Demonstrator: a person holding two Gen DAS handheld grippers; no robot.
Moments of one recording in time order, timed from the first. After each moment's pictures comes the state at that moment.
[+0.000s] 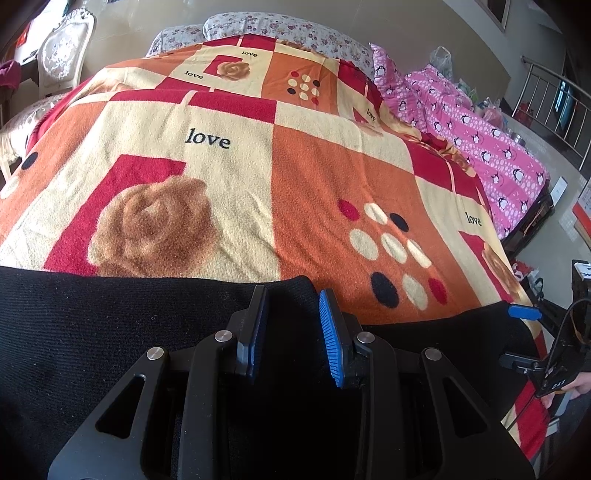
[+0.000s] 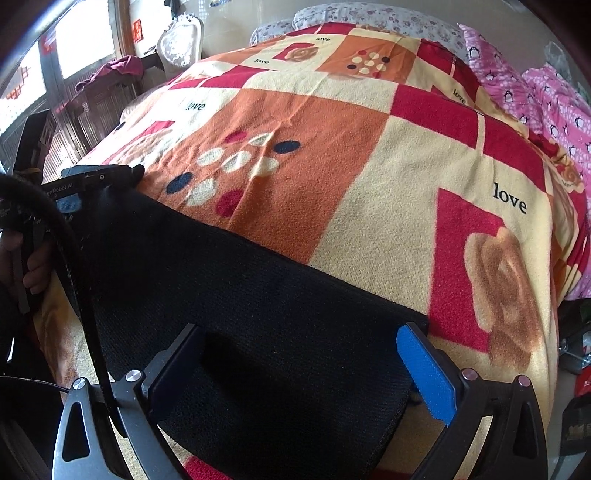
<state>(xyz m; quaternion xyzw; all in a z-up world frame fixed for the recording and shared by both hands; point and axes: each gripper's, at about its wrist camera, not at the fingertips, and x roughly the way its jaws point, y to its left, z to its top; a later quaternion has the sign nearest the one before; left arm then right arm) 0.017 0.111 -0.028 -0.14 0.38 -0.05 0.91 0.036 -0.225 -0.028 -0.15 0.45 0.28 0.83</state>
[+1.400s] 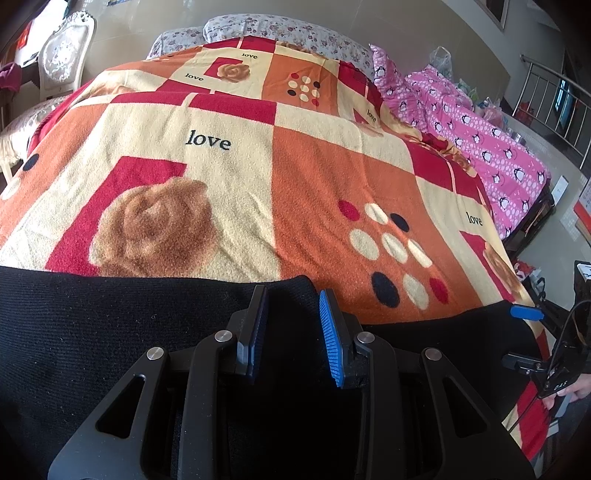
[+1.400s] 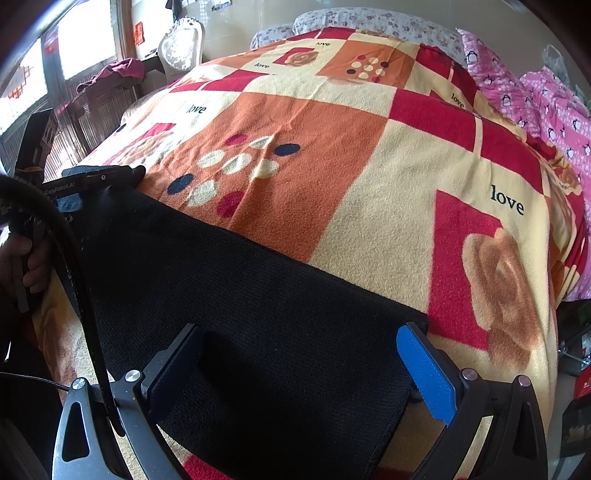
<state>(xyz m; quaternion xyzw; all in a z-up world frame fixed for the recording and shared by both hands) 0.015 0.108 -0.028 -0.13 0.37 -0.04 0.92 0.033 -0.226 -0.029 -0.15 0.44 0.29 0.84</state>
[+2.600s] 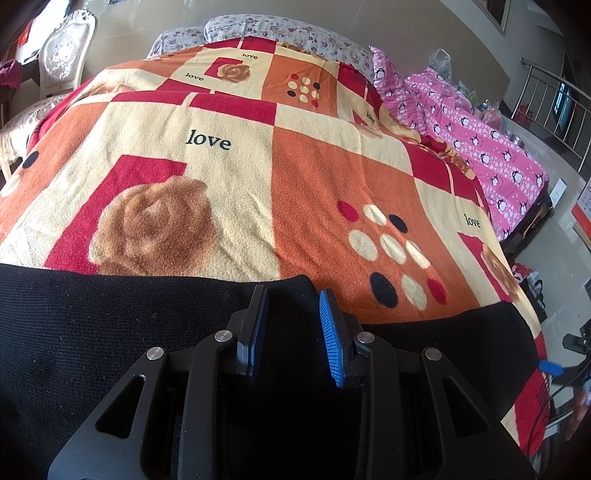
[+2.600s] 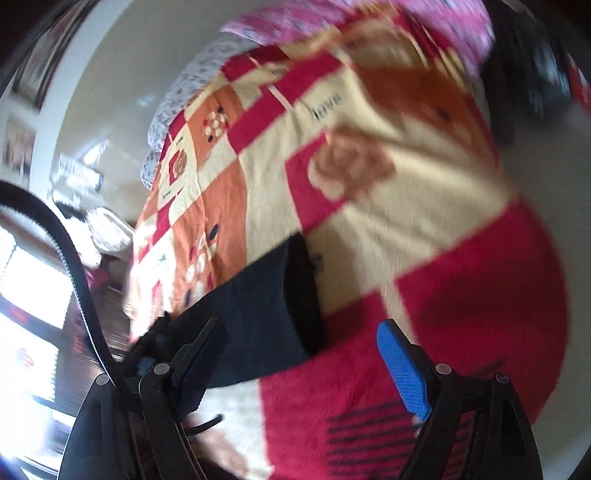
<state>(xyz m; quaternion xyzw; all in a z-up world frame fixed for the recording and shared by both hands) 0.014 0.108 -0.027 -0.14 0.37 -0.04 0.92 -0.030 -0.365 -0.013 0.33 0.48 0.16 0.80</state>
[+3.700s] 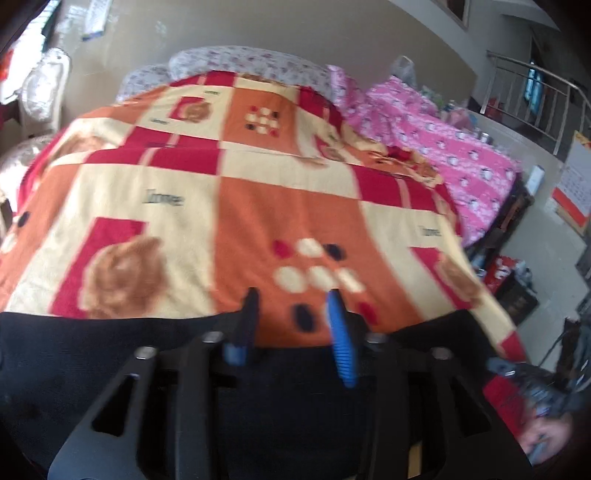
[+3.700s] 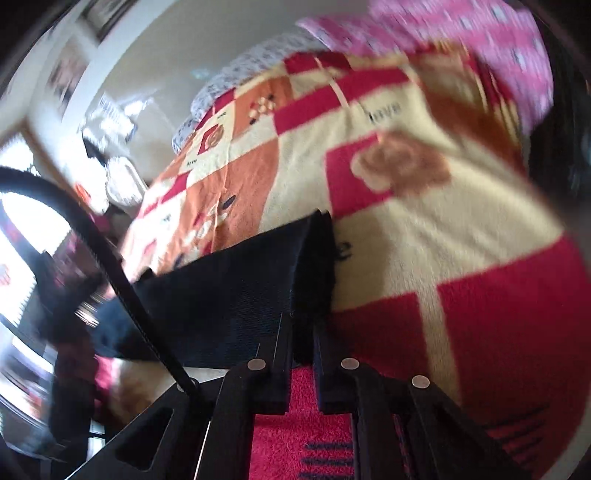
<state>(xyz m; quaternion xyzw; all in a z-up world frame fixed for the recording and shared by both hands) 0.002 0.052 0.039 -0.11 0.34 -0.11 0.93 -0.046 -0.313 -0.029 0.13 0.40 0.20 0.88</state>
